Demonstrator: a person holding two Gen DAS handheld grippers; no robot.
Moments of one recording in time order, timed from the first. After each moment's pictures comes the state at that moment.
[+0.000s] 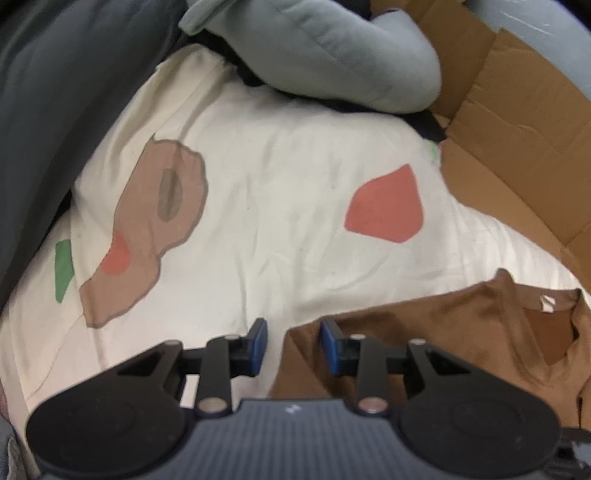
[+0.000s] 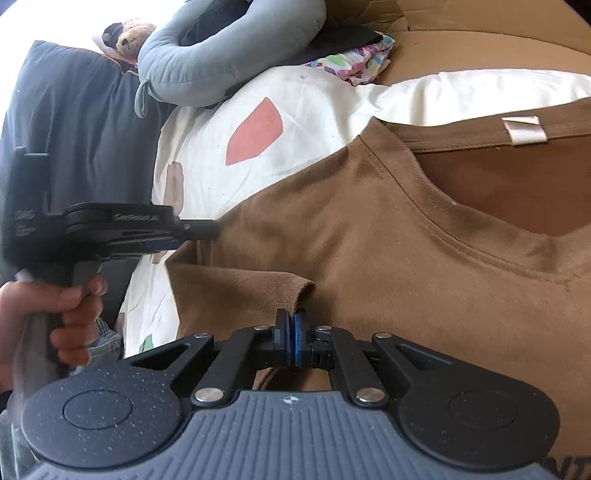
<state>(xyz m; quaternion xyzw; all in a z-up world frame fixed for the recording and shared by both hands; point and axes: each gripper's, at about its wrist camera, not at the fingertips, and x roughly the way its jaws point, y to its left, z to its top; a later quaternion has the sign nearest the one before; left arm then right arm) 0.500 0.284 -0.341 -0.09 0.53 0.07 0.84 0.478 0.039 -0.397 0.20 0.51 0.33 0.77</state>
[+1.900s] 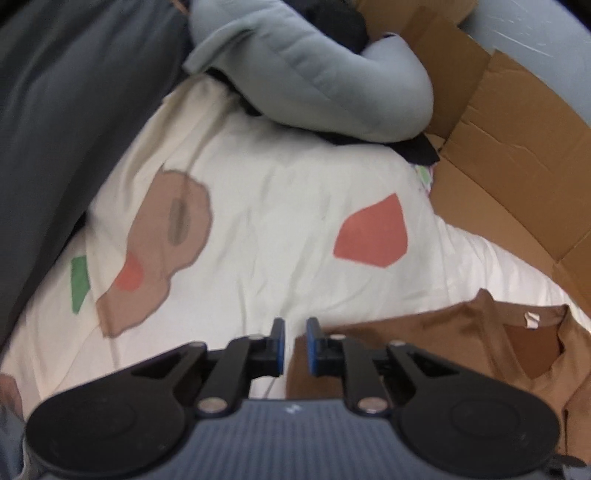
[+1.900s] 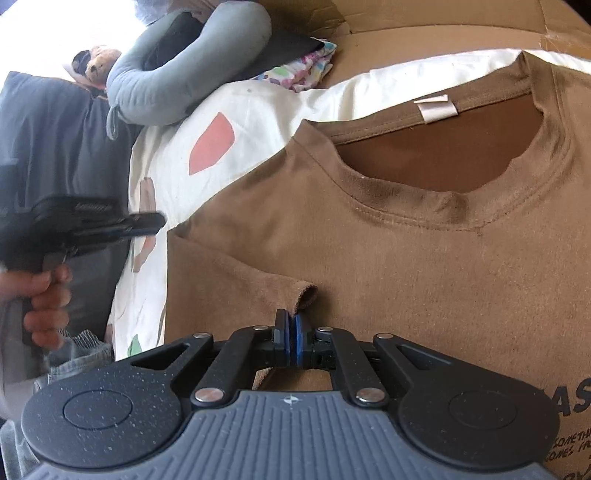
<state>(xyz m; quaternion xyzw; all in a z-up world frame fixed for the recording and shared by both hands) 0.489 0.276 -0.311 -0.09 0.51 0.07 0.85 0.460 0.003 -0.400 0.23 0.52 0.27 0.78</state>
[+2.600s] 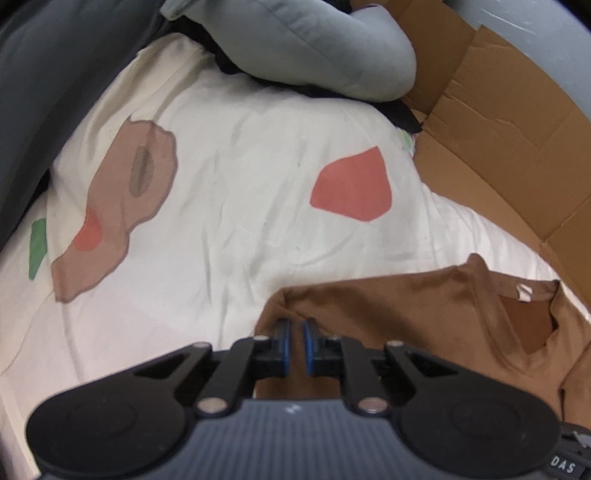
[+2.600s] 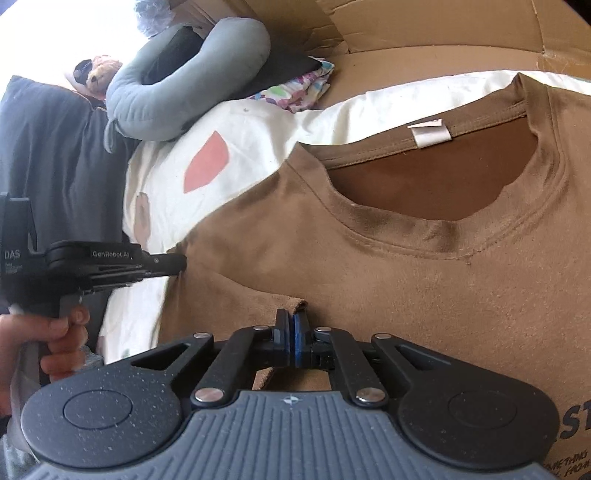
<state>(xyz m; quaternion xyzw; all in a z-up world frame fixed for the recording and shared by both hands) 0.490 0.266 -0.349 -0.11 0.51 0.04 0.85 0.465 -0.001 -0.402 0.22 0.49 0.26 0.80</state>
